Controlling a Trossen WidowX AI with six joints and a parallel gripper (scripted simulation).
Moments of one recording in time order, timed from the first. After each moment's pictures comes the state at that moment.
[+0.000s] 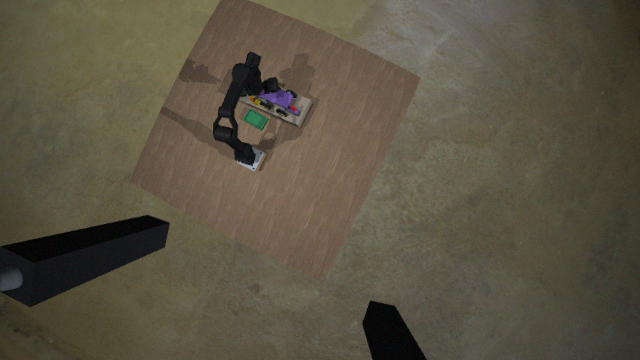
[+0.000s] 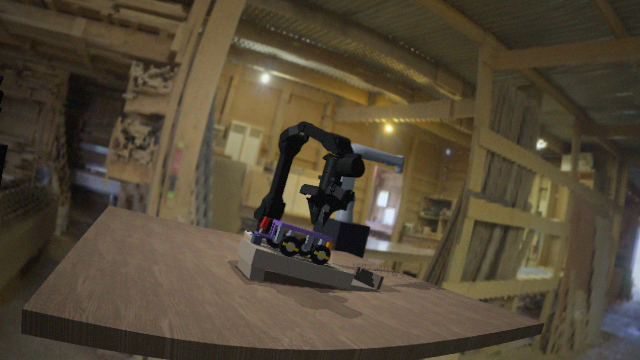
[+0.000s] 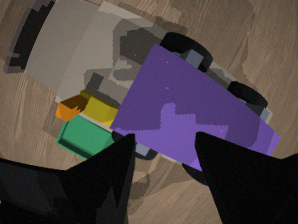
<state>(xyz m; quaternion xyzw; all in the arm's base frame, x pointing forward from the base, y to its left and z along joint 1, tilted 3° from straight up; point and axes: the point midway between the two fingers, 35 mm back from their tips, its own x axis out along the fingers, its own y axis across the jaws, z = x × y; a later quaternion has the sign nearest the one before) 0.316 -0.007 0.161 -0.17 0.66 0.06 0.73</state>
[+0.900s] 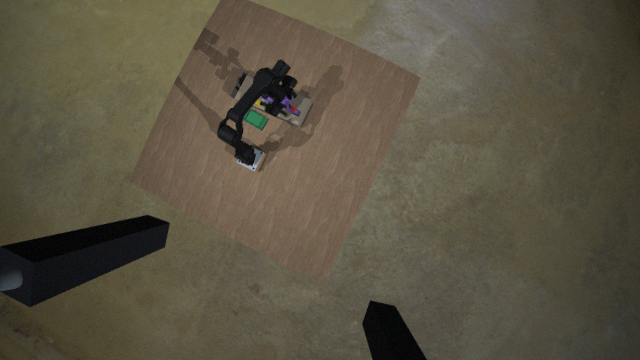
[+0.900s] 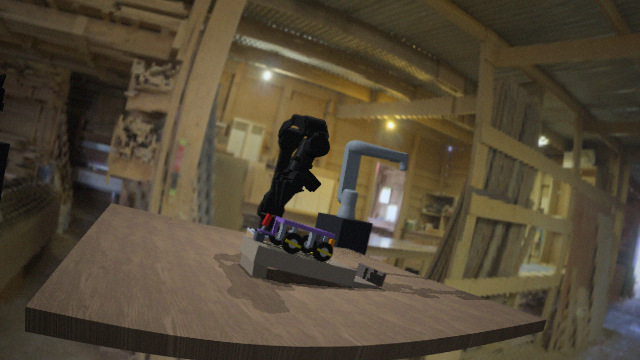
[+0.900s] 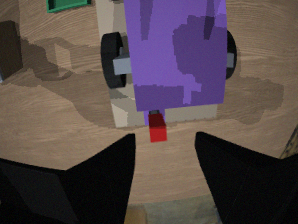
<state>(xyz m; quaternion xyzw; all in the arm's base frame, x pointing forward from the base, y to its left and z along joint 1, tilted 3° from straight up) 0.292 -0.134 0.182 -0.52 0.61 0.33 0.50</state>
